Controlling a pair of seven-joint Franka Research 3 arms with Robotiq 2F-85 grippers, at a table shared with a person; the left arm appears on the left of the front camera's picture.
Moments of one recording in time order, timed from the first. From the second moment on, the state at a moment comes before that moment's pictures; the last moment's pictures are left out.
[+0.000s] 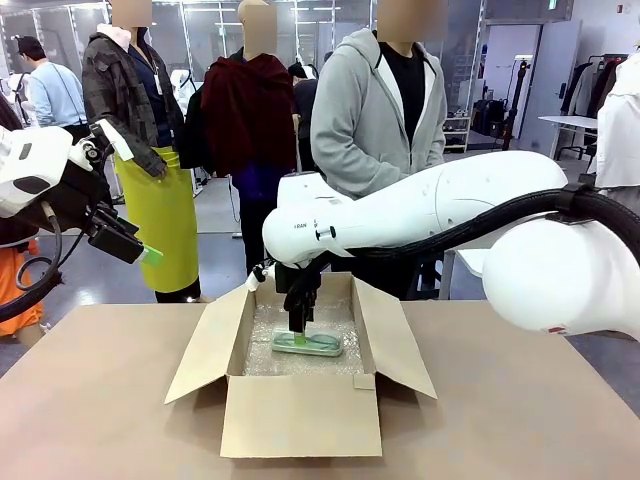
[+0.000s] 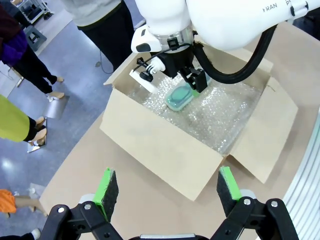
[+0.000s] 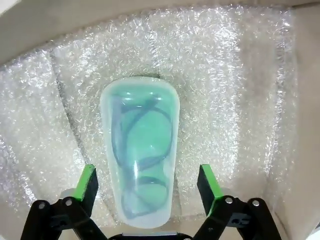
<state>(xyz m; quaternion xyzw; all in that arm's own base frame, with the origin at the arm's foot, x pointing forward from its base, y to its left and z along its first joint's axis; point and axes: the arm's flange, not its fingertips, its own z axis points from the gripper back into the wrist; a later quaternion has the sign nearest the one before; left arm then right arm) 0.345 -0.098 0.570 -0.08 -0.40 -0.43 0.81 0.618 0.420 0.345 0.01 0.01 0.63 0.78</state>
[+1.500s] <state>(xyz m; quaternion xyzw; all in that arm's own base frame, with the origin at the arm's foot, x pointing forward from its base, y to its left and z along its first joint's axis) 0.345 -0.098 0.570 -0.08 -0.40 -0.43 0.81 0.605 0.407 0.396 0.03 0.01 0.62 0.79</state>
